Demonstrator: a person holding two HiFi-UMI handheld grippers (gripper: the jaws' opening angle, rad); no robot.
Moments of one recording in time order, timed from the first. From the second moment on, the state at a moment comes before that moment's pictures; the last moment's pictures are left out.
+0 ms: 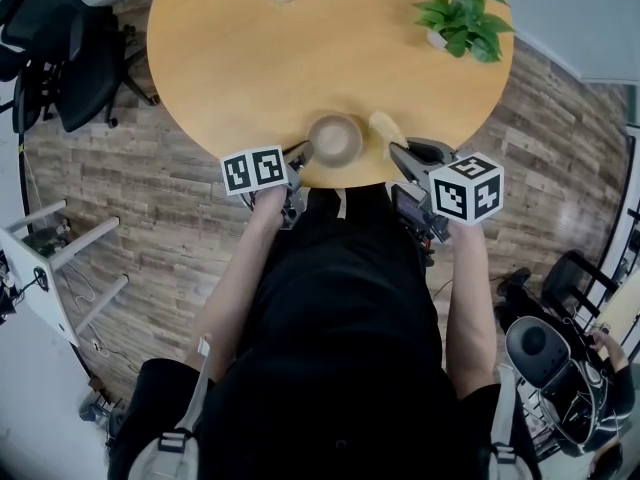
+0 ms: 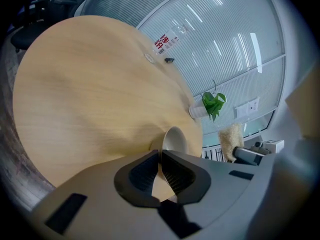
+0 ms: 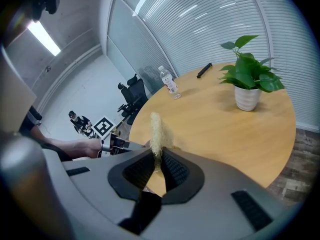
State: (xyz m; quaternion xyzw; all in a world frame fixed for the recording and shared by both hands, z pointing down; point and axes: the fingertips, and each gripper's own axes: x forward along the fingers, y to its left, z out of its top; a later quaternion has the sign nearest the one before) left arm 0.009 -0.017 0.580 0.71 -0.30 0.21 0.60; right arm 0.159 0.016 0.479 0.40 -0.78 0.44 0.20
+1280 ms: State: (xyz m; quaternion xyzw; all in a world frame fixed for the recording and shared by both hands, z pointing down) left arm -0.063 -0.021 0.565 0.74 -0.34 0.19 0.55; right arm 0.093 -0.002 0.451 0.40 -0.81 0.38 0.19
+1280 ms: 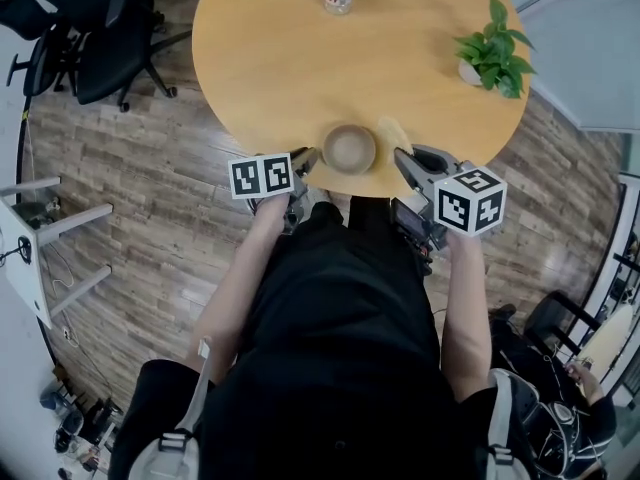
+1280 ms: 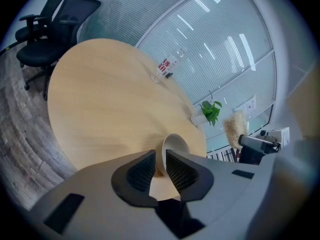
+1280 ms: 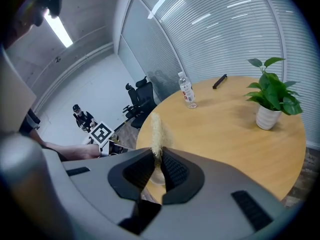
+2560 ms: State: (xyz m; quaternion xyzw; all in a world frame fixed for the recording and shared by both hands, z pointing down) left arm -0.056 -0.027 0.433 0.91 -0.31 0.18 0.21; right arm 0.047 -0.002 0.426 0.37 -0.87 0.31 0.14
